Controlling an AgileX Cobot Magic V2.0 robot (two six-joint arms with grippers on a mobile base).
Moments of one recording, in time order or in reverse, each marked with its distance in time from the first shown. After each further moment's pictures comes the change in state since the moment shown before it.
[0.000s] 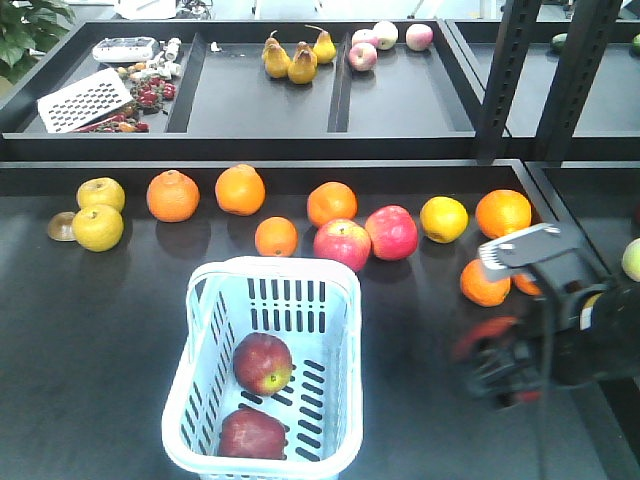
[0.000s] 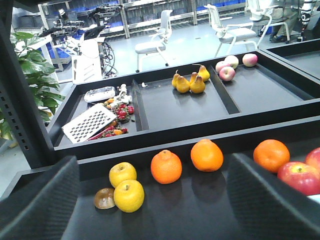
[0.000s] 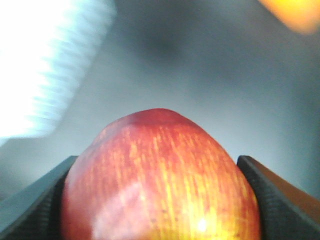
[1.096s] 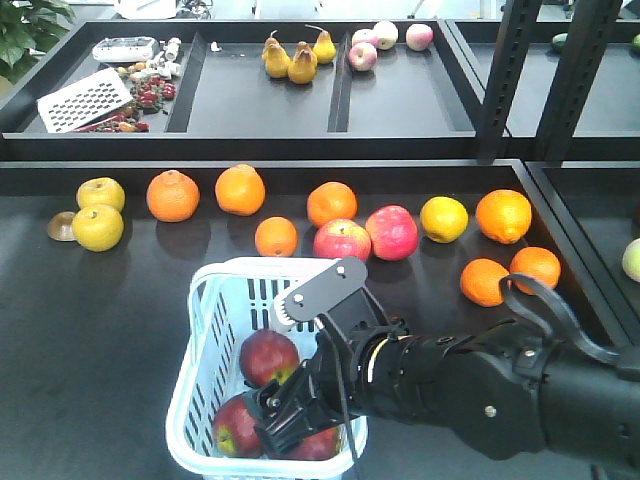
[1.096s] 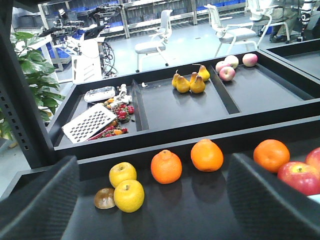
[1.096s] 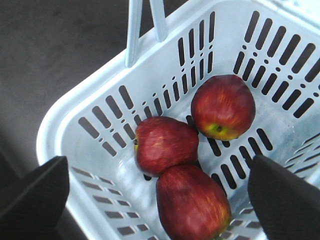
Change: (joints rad) left arm 0.000 0.000 0.000 0.000 0.000 0.000; right arm 0.440 0.292 -0.036 0.179 -0.521 -0.025
